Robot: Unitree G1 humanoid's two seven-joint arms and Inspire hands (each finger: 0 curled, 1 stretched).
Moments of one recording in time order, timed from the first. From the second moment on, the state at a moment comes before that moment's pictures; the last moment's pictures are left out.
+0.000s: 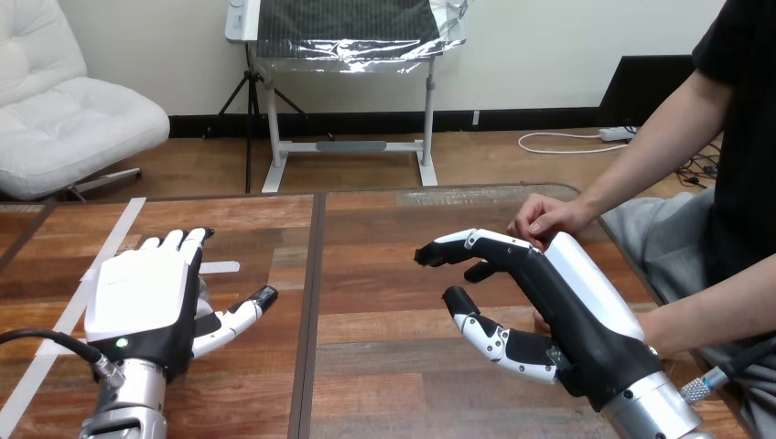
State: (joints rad) left arm -0.03 0.50 -0.30 0.12 0.89 0.31 0.26; right arm 0.20 -0.32 0.11 -0.32 -0.35 -0.25 0.19
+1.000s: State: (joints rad) left arm -0.03 0.62 -0.29 0.12 0.86 0.06 0.18; right arm 0.20 -0.32 0.11 -0.32 -0.35 -0.25 0.19
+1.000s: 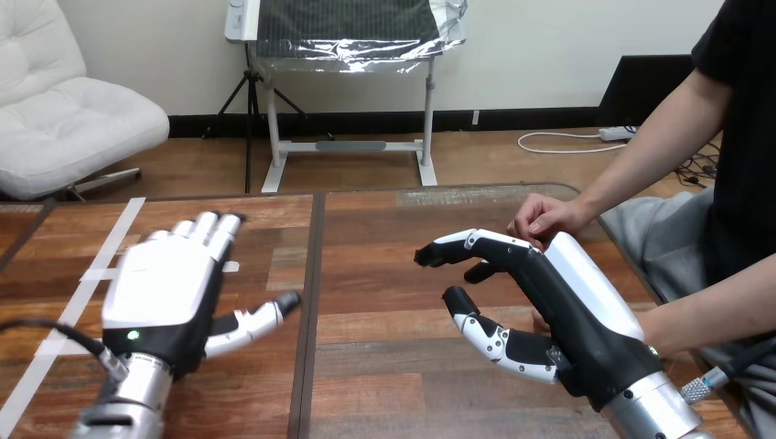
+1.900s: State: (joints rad) left arm -0.23 0.86 -0.31 0.28 0.95 -0.06 -0.26; right arm 0.20 -0.32 0.11 -0.32 -0.35 -0.25 0.19
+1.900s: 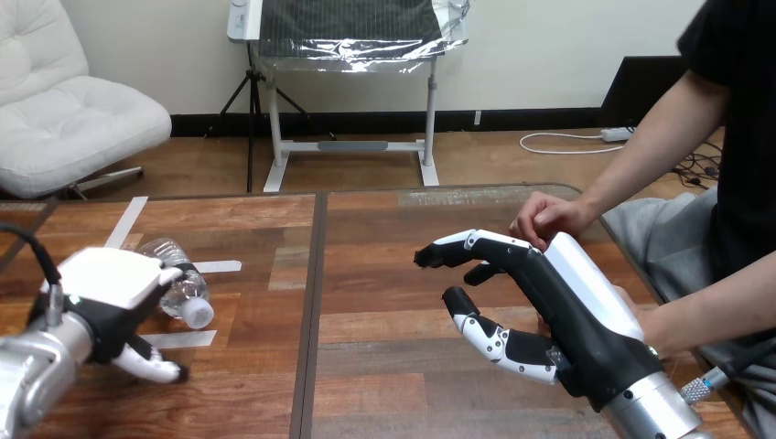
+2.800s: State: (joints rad) left arm -0.37 0.85 -0.39 0.37 1.08 -0.11 -0.22; right arm 0.20 -0.32 0.11 -0.32 -0.35 -0.25 0.20
